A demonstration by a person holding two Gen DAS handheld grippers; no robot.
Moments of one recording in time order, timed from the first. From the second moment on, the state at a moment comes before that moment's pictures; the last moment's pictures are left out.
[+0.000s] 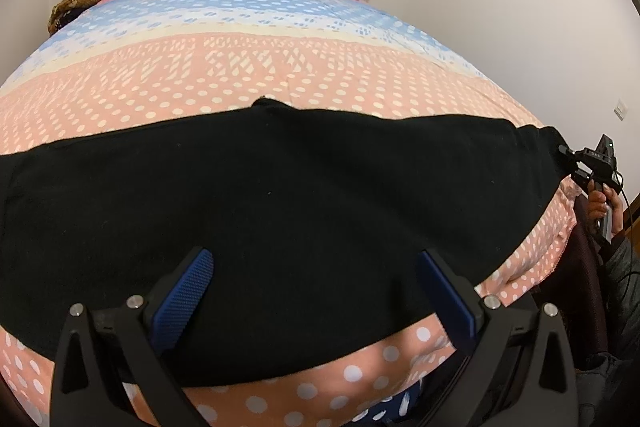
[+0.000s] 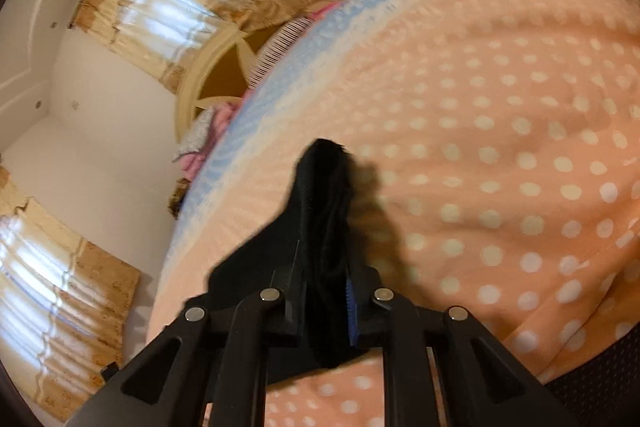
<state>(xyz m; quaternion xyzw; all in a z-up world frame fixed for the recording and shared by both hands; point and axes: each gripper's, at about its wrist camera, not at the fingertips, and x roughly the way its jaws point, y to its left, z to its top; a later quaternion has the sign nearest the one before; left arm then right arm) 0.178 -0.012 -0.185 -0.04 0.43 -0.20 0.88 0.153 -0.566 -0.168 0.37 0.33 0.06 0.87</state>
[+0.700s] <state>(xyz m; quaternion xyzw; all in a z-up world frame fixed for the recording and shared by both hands) 0.176 0.025 -0.181 -0.09 0.43 -0.20 0.88 0.155 -0.214 -0.068 0.02 0.34 0.24 0.91</state>
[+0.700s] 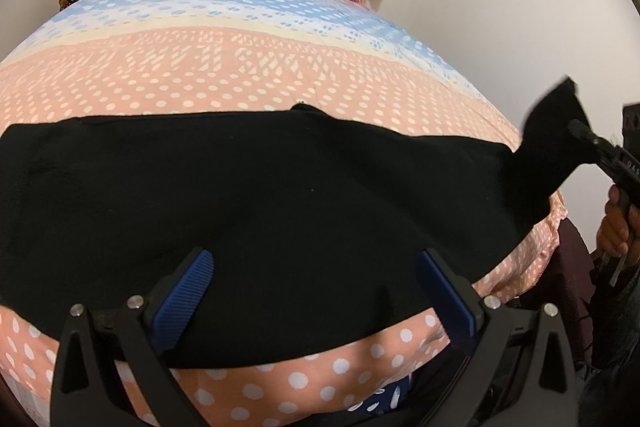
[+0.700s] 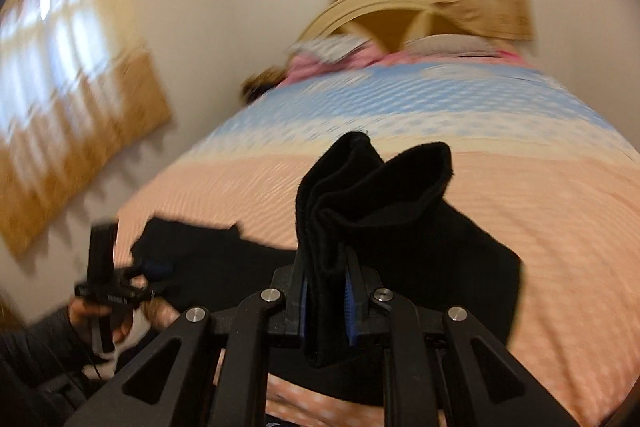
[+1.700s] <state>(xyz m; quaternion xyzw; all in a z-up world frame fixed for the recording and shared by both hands) 0.214 -0.072 -0.176 -0.09 0.46 -0.30 0.83 0.152 -0.220 -0.147 0.01 0.41 0.23 0.88</state>
